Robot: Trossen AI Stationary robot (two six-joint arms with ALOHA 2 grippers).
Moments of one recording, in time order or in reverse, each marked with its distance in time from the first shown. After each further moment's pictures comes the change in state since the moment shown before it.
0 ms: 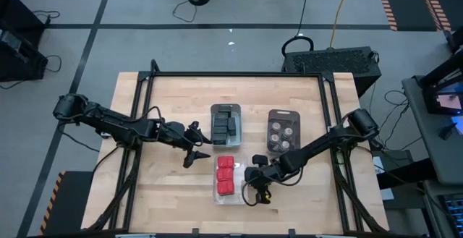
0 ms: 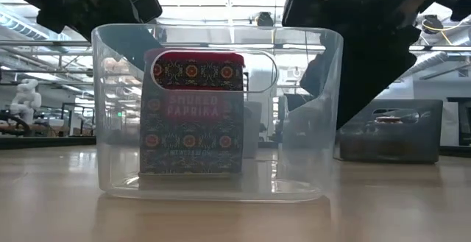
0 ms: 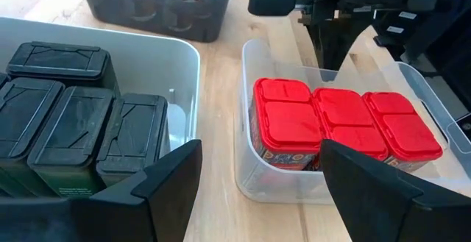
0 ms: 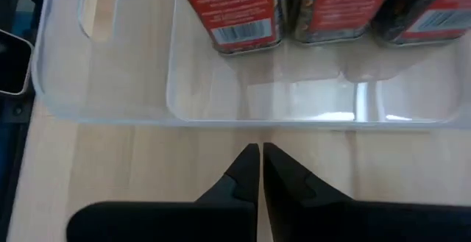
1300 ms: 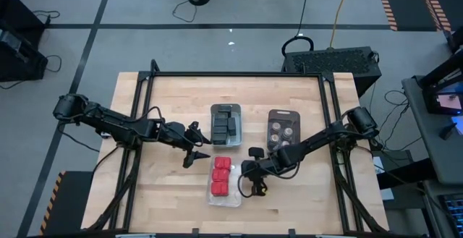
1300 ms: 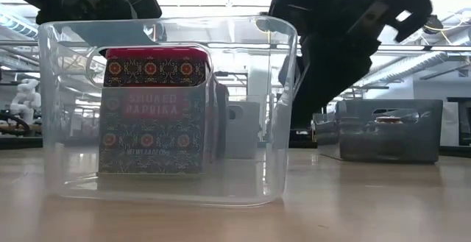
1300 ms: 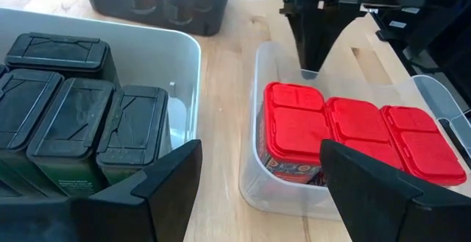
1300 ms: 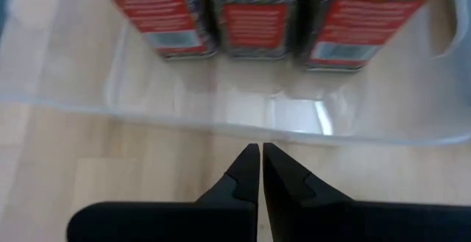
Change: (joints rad) left arm 0.000 0.000 0.000 -0.016 0.001 -0.001; right arm -0.063 -0.004 0.003 0.020 0.059 -0.105
